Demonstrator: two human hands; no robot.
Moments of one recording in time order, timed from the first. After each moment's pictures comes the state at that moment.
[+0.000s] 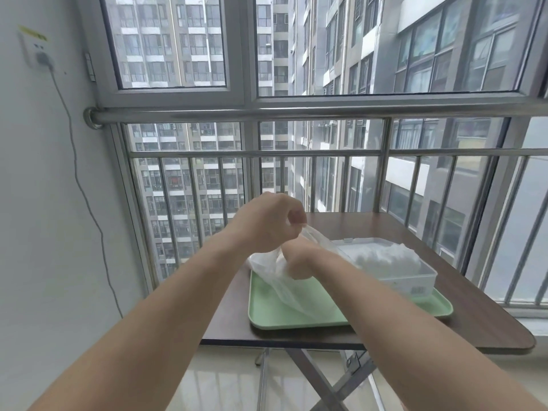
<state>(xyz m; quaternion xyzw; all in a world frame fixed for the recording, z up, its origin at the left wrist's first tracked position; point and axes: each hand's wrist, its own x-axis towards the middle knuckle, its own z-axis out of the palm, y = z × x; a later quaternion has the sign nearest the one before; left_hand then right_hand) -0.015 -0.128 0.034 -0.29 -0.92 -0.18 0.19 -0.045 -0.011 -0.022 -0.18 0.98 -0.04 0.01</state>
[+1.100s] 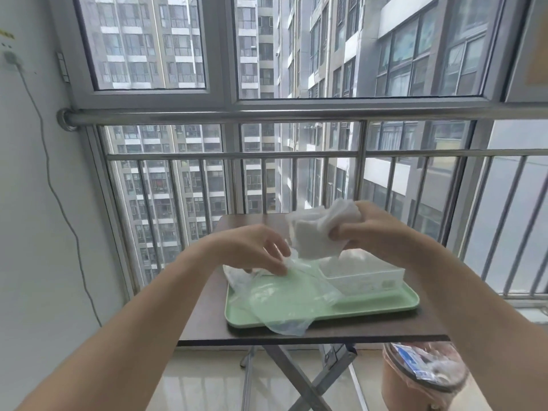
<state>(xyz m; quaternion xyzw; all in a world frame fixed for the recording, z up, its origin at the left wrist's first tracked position) -0.008 -0.122 0.020 -0.28 -0.92 -0.23 -0.12 0.031 0.126 0.027 -0.22 0.79 -0.58 0.03</state>
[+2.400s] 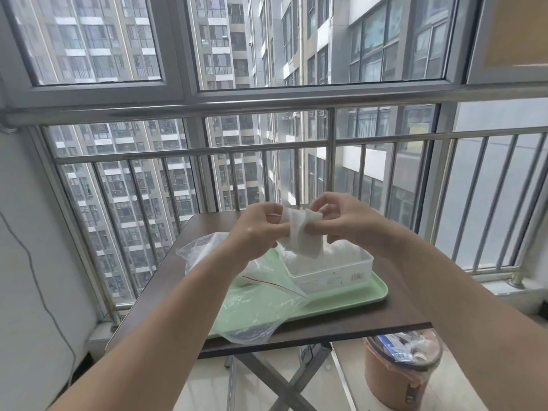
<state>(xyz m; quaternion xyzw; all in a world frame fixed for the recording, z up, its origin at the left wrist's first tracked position) -0.027 -0.031 0.002 -0.22 -0.80 -0.56 0.01 -0.003 0.172 0.010 -0.14 0.85 -0.51 -0.05</state>
